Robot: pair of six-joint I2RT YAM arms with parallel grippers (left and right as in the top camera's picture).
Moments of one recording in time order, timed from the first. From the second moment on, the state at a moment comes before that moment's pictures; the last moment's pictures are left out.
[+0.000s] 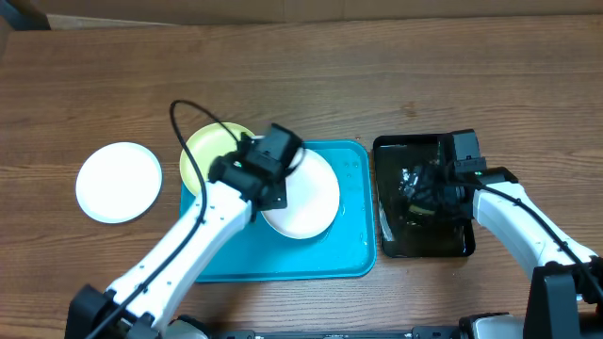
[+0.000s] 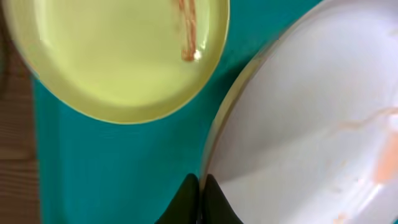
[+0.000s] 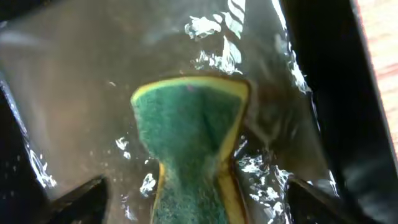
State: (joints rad) left arm -0.55 1.48 1.13 -1.01 -0.31 -0.59; right arm 0.13 1.52 0.80 -0.55 0.00 0.49
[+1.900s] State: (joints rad) left arm -1.04 1.48 1.19 -1.01 -0.99 -0.60; right arm 0.13 1.52 0.80 -0.54 0.00 0.48
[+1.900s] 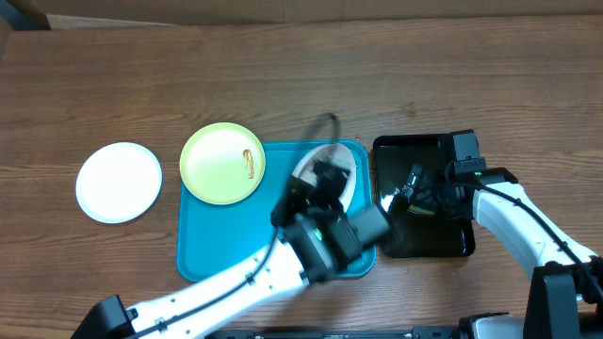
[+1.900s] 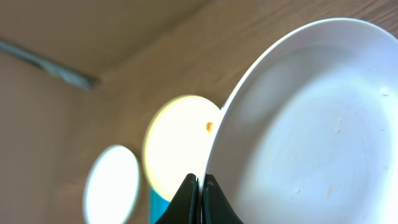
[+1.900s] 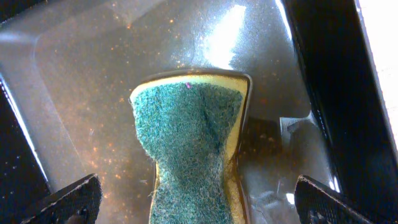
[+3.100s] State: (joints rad) left arm 0.95 1.48 1.33 -1.03 0.27 -0.37; right arm 0.13 1.52 0.80 -0.54 0.00 0.48
